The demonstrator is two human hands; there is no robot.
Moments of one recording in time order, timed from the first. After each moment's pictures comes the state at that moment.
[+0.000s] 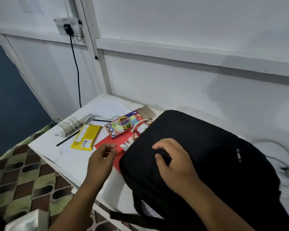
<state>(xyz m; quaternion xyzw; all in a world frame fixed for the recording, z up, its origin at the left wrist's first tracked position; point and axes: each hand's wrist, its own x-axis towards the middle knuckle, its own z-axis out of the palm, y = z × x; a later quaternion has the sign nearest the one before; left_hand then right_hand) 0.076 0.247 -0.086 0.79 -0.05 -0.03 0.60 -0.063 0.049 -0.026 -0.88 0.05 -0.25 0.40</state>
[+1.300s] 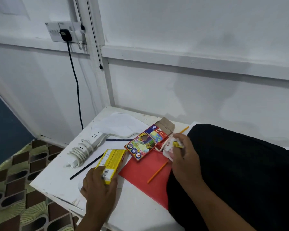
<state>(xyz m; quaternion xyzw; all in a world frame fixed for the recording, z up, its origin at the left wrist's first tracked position) 0.205 0.348 -0.163 0.90 -0.12 0.08 0.41 0.096 0.132 -0.039 -0.72 0.31 -0.33 0.53</state>
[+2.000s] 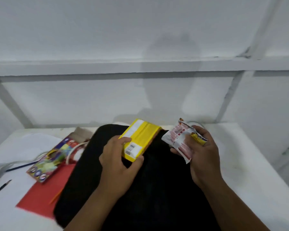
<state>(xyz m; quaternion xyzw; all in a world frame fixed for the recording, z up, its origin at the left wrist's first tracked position) 0.002 0.071 -0.027 0.75 -0.45 0.00 0.48 -0.167 -0.061 0.015 -0.38 0.36 -0.49 0.69</state>
